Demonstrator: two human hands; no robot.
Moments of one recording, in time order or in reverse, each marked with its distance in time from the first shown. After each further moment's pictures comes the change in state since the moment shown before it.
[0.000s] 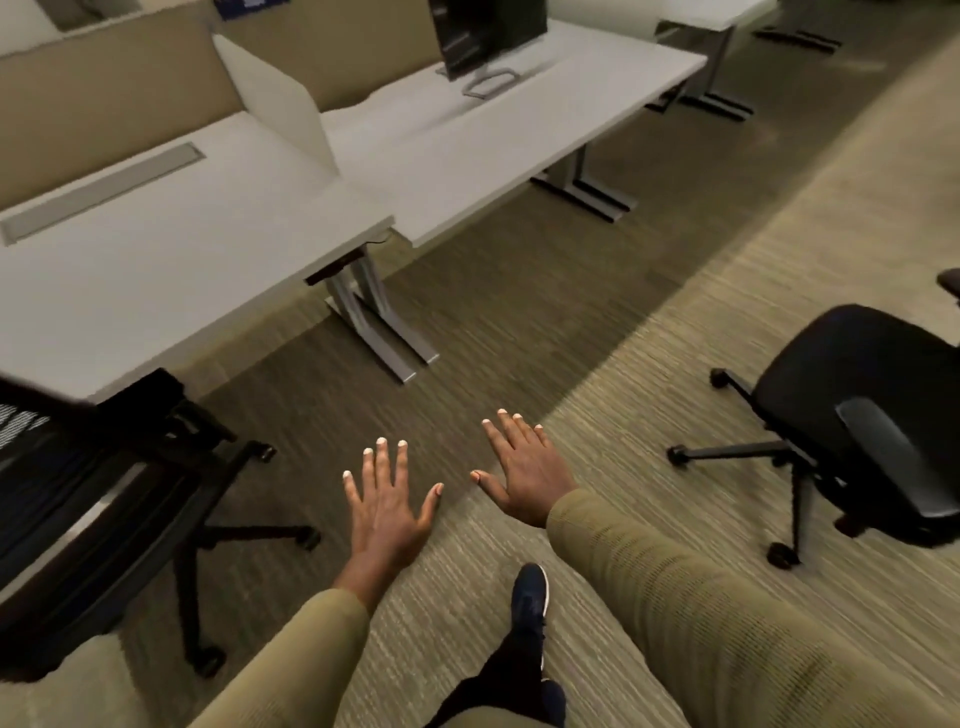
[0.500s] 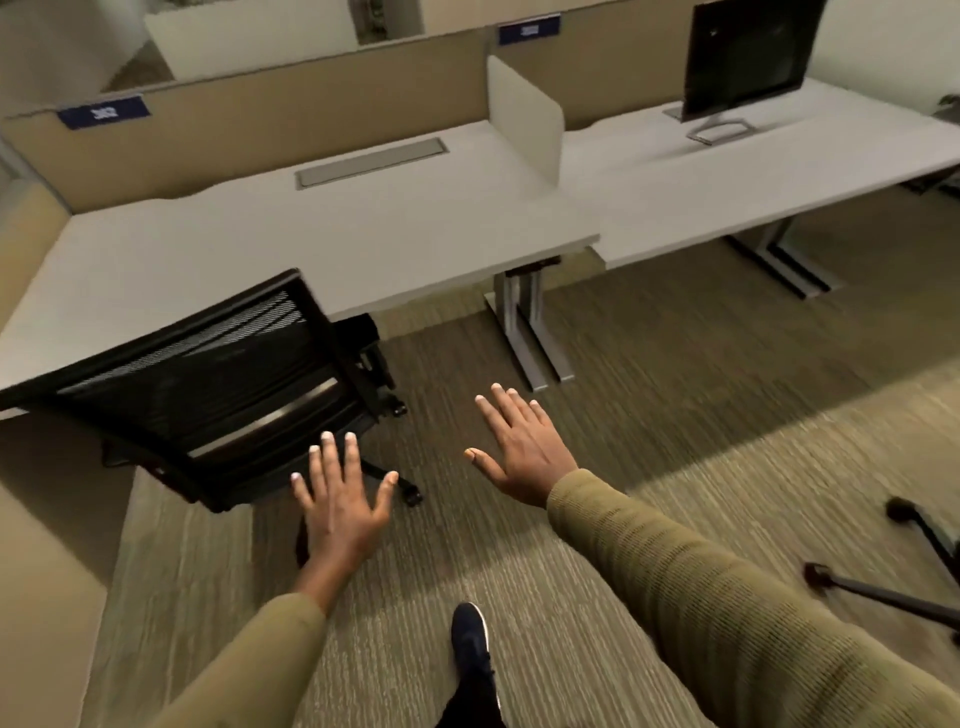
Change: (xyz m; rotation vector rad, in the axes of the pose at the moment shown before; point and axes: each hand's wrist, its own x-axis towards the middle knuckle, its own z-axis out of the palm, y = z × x) left_hand -0.114 -0.199 -0.072 -0.082 0.265 -0.503; right_hand 0.057 -0.197 -0.006 -0.060 0.000 -0.456
